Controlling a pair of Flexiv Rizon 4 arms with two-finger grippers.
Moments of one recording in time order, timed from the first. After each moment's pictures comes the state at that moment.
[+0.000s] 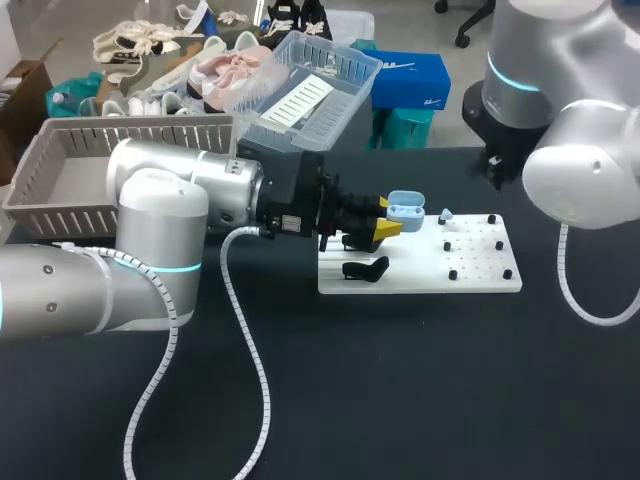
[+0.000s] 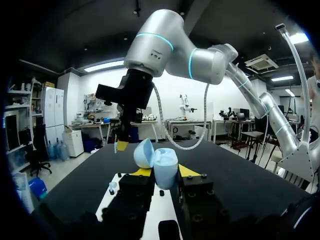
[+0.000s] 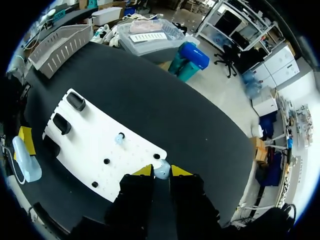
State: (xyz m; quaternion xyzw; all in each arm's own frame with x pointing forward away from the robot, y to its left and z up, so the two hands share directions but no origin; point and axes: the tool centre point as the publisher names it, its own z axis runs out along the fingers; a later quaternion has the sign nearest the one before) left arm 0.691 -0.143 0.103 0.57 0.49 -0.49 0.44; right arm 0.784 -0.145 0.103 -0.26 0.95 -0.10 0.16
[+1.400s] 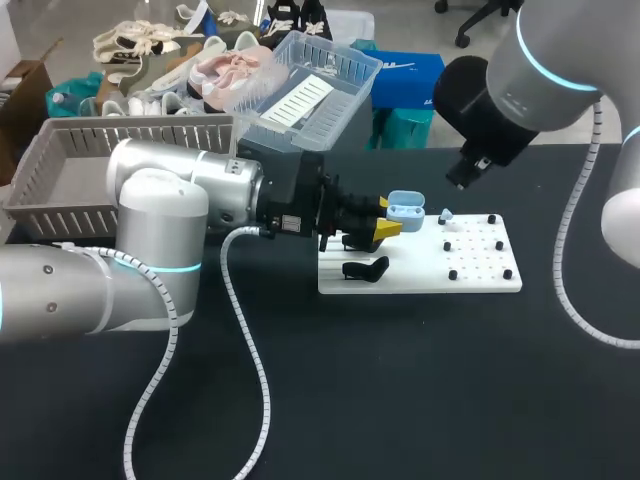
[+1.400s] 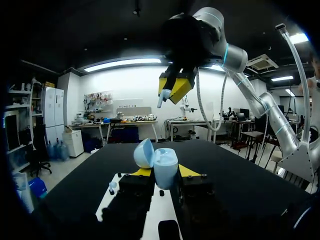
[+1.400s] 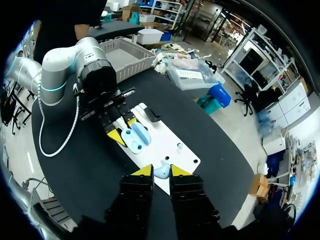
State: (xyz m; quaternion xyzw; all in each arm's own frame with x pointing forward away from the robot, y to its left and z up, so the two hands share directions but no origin) left arm 0.691 -0.143 0.103 0.57 0.49 -0.49 0.44; right arm 0.674 -0.056 0.198 -0.38 0.89 -0.03 0.24
